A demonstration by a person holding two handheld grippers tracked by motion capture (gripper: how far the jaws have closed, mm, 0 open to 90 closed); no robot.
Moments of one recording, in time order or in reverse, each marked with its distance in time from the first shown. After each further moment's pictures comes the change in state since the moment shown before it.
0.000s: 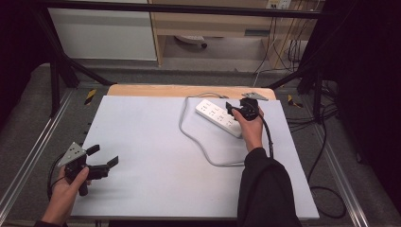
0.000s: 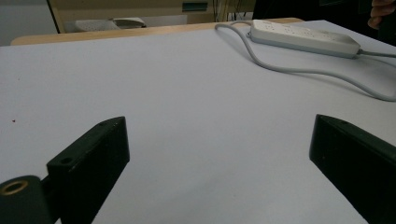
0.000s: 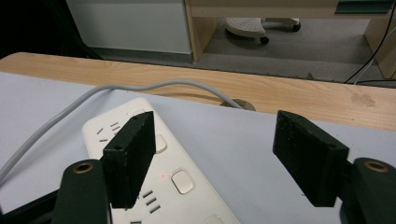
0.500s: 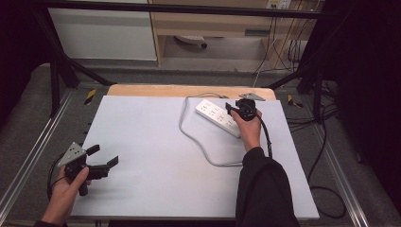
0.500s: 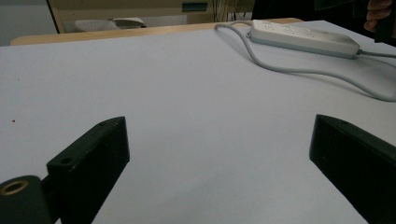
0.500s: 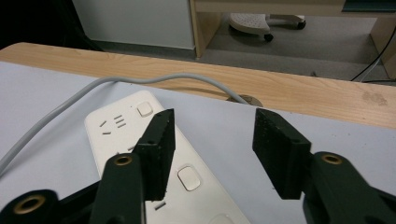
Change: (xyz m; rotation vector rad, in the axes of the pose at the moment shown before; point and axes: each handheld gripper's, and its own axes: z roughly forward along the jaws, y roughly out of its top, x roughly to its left) left arm 0.000 0.000 0.000 0.000 -0.001 0.000; right arm 0.004 -0.003 0.005 0.012 0.010 -0.024
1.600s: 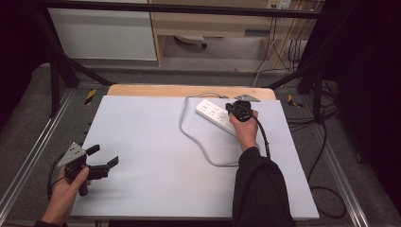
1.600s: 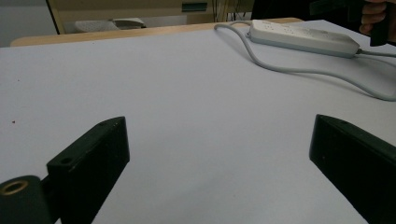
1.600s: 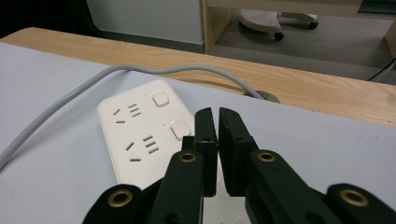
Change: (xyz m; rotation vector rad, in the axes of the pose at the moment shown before) left arm -0.001 0.000 0.000 -0.001 0.001 0.002; right arm 0.011 -0.006 0.007 0.019 0.032 -0.046
